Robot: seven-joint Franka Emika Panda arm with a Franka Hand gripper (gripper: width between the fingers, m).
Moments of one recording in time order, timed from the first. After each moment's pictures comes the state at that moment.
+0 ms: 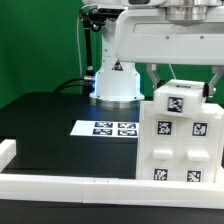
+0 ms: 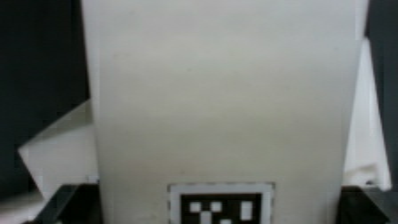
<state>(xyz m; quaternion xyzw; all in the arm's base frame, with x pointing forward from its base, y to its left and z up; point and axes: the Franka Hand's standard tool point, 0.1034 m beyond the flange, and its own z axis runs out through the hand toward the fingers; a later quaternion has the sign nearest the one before) 0.621 0.099 0.152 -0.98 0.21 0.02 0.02</state>
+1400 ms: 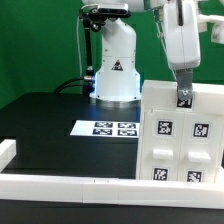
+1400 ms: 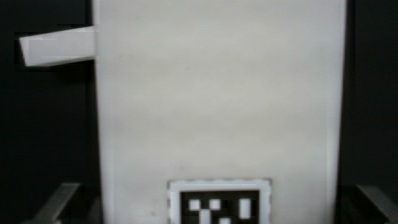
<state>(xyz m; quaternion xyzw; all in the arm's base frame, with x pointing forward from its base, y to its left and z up) 0.626 0.100 0.153 -0.67 0.74 0.05 0.08</state>
